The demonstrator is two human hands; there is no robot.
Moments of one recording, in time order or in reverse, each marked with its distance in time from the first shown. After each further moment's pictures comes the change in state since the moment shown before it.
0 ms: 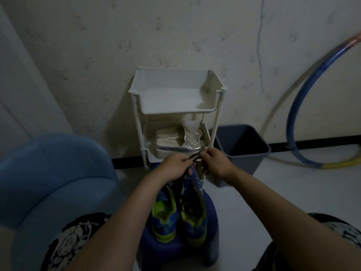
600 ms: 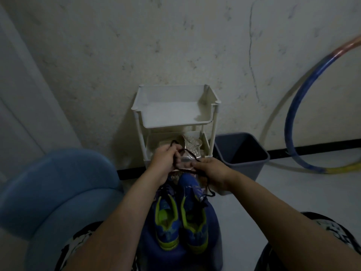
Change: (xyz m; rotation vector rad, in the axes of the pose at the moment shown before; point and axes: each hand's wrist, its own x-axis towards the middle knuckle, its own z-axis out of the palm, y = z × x) left_hand -0.027 0.049 -0.028 -0.767 0.325 -0.041; right_hand -0.011 -0.018 -0.003 0.357 -0.287 0.110
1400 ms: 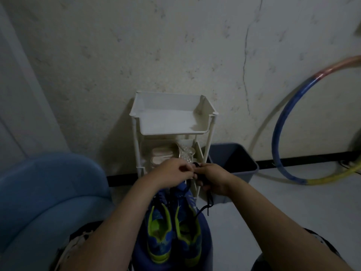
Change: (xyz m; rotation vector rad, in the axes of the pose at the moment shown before) left_hand 0.000 0.008 -0.008 0.902 -0.356 0.256; right_hand -0.004 -0.021 -0.003 0.060 0.075 0.103
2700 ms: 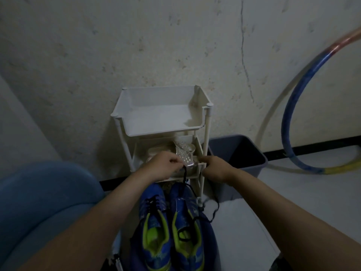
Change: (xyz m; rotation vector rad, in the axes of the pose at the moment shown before) left_hand 0.063 -0.025 0.007 0.015 0.027 -0.112; right_hand 0.042 -0.002 -0.049 -0.778 0.158 -0.124
